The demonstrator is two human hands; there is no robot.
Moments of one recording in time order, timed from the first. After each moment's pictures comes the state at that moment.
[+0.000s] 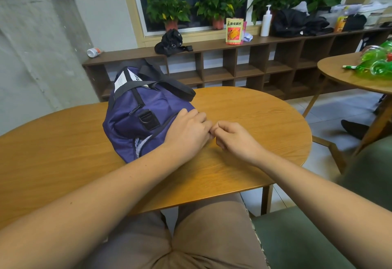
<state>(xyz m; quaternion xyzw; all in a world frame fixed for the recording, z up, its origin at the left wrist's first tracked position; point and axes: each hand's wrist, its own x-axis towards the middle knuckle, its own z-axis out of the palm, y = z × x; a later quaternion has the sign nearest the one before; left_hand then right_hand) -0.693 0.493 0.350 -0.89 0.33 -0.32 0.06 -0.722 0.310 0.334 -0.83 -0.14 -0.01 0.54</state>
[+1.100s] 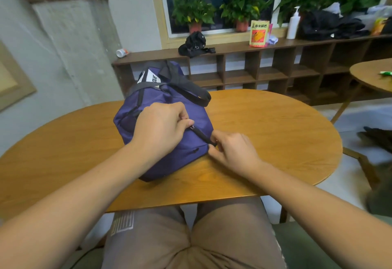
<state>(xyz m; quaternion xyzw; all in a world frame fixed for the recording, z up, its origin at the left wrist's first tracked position) -0.761 0.588 0.415 -0.94 0.12 -0.29 -0.14 -0.716 0.366 0.304 -0.91 -0.28 -0.22 0.20</state>
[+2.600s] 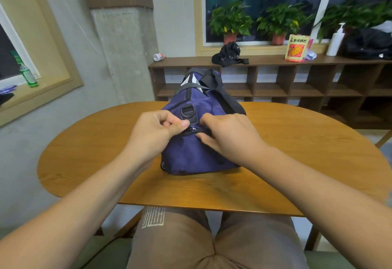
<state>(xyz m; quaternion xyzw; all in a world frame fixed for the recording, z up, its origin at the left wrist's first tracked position) -0.798 0.673 0.417 -0.79 -0.03 -0.19 -0.58 -0.736 0.467 0.405 -0.85 -0.40 -0.33 0.06</state>
